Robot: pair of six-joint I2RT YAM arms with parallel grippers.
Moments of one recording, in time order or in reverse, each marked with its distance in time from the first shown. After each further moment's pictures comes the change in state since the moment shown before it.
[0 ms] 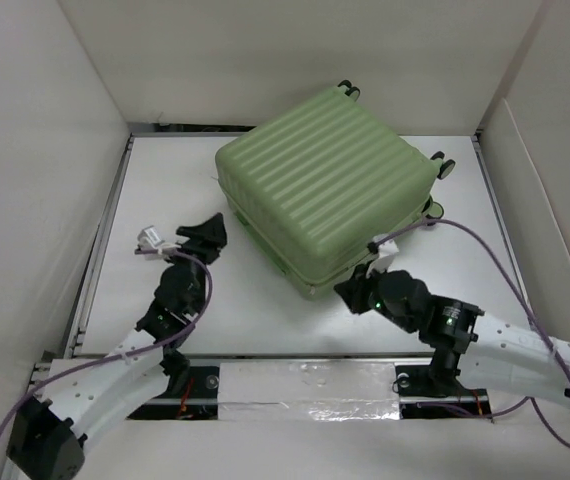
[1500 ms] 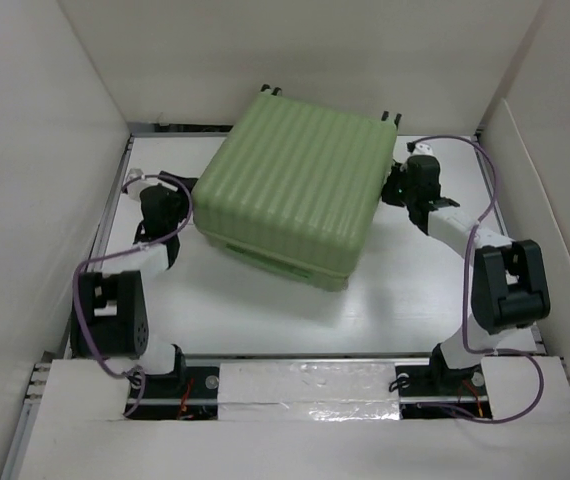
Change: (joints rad) left arm 0.724 0.897 0.507 0.035 0.716 -0.021; right arm -1.004 0.798 0.420 0.320 -0.418 -0.230
